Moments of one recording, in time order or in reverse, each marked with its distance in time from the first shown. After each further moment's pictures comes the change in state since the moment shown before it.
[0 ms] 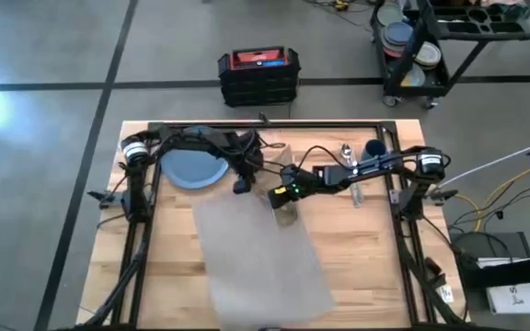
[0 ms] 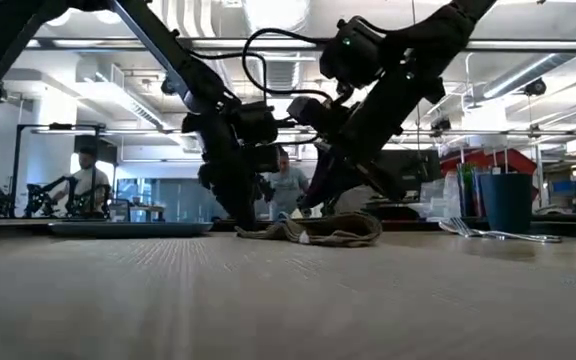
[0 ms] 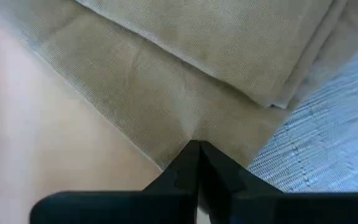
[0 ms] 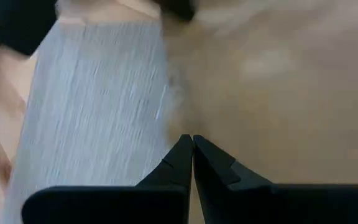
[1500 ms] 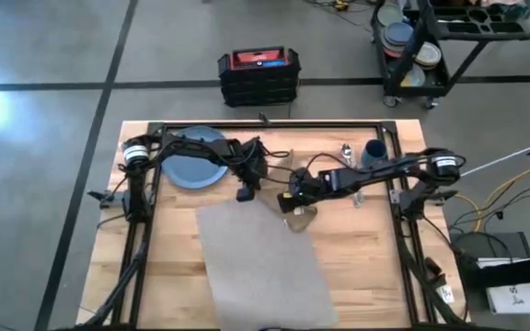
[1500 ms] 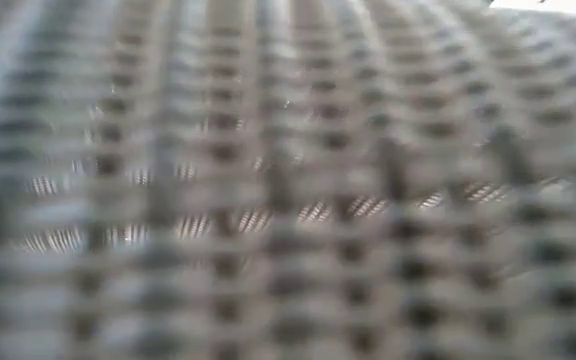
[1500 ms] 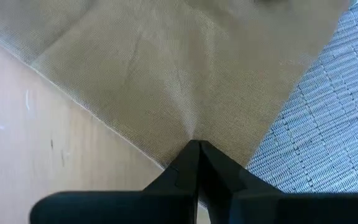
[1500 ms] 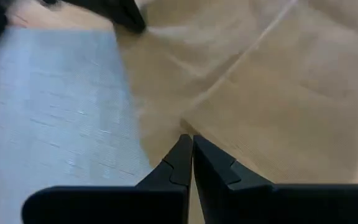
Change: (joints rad) left arm -0.045 0.001 -0.040 0.108 -0.015 -0.037; right arm 0.070 -0.085 -0.001 -0.255 0.106 0.090
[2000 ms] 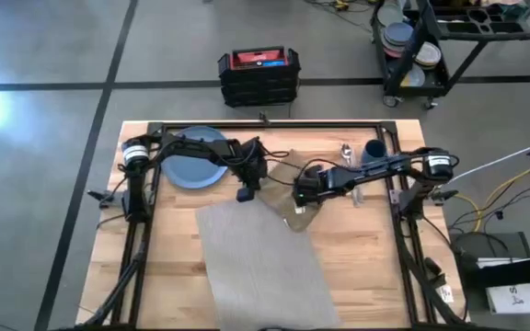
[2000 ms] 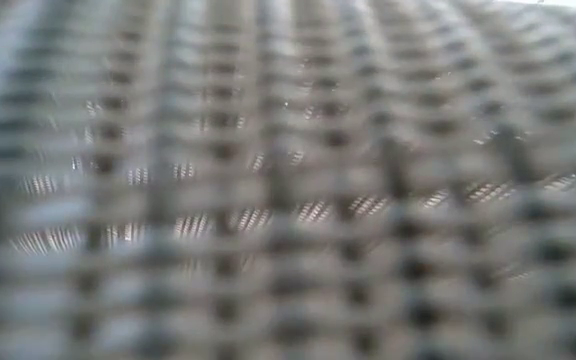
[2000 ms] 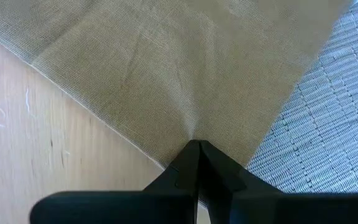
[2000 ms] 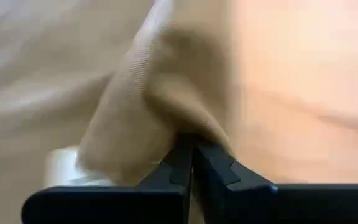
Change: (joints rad) left arm 0.000 0.000 -0.001 -0.001 0.000 -0.011; right arm -0.034 -0.029 -0.002 -0.432 0.203 0.121
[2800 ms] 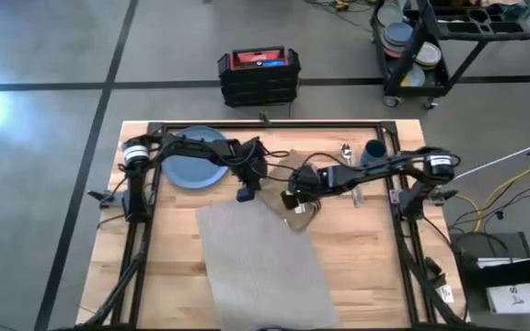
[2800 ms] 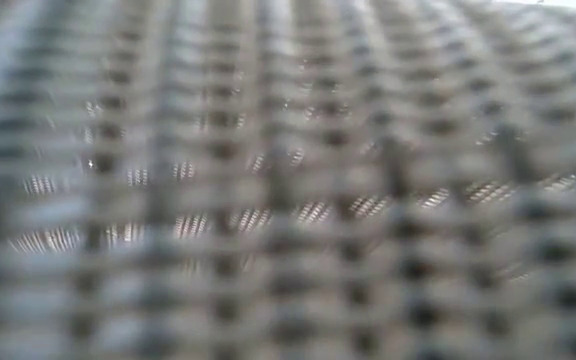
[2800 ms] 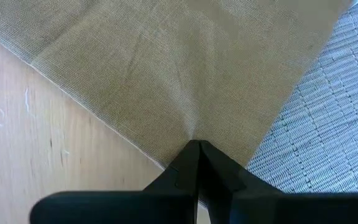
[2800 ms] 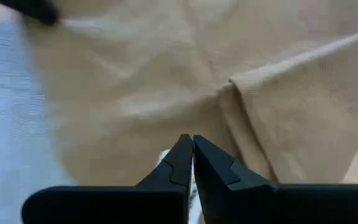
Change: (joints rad) left arm 0.000 0.001 -0.001 0.007 0.019 -0.004; right arm -0.036 0.080 0.003 0.301 -0.159 -0.160
